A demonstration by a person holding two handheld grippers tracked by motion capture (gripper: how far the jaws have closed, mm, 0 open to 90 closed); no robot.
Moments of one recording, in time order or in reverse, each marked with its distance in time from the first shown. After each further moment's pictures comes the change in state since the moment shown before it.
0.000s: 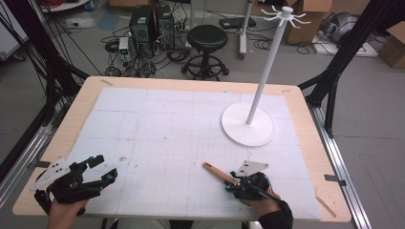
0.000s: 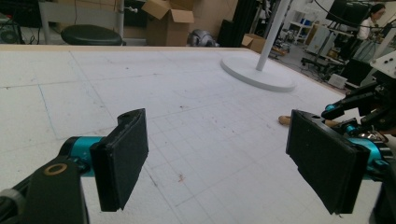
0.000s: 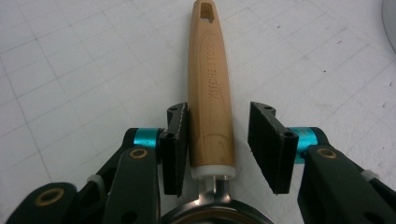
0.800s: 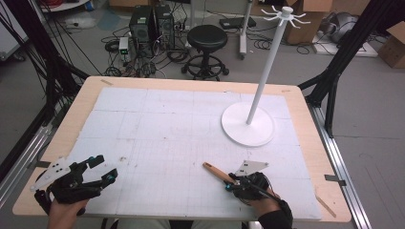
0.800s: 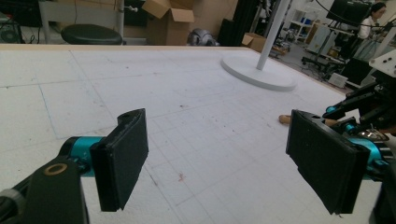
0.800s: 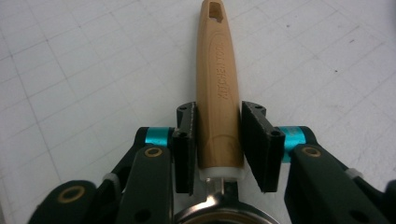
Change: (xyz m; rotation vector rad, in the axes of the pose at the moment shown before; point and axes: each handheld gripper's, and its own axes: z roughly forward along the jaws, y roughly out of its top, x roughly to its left) left arm 0.000 0.000 0.000 0.002 0.000 -0.001; right arm -0.001 0.000 0.001 0.000 0.033 0.008
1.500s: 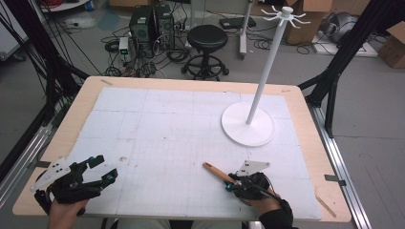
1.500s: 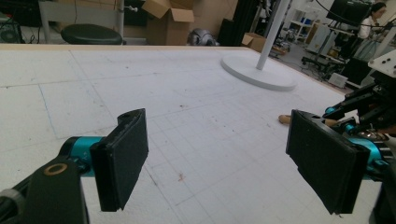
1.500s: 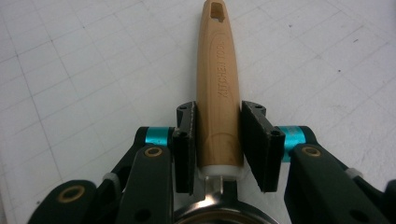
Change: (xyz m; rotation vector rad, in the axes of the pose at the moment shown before) left arm 0.000 0.000 0.000 0.000 0.000 -0.001; right arm -0.004 -0.003 0.001 -0.017 0.025 0.005
